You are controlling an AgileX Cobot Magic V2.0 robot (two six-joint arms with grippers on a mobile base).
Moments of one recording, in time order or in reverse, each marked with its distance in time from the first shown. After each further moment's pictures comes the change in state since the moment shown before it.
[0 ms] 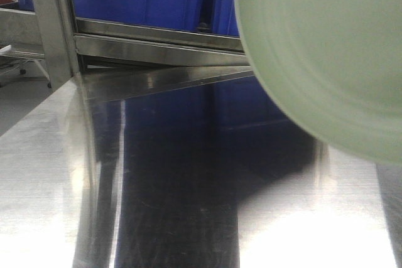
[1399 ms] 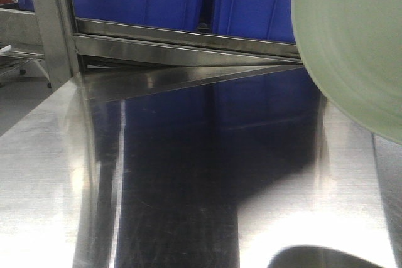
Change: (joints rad) left arm 0.000 0.000 0.000 0.000 0.000 0.000; right arm -0.219 -0.073 0.065 0.118 -0.086 -0.126
